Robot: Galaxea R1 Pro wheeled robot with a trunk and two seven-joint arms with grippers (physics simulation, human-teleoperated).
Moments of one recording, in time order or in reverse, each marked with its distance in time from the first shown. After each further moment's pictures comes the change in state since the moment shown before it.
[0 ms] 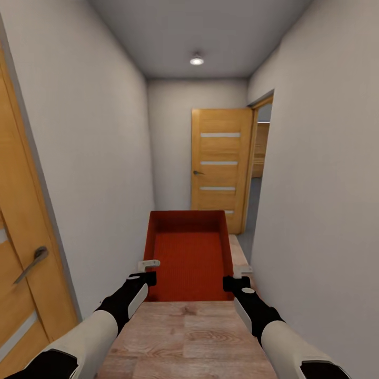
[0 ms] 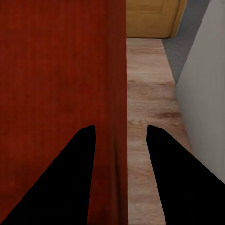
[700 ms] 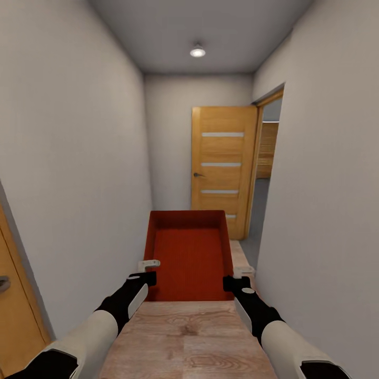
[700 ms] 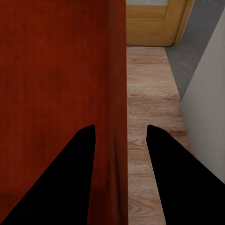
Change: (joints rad) left arm 0.000 0.000 0.000 0.000 -0.002 0.000 0.000; right arm 0.000 0.000 0.000 0.000 -0.001 -0.001 0.000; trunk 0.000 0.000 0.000
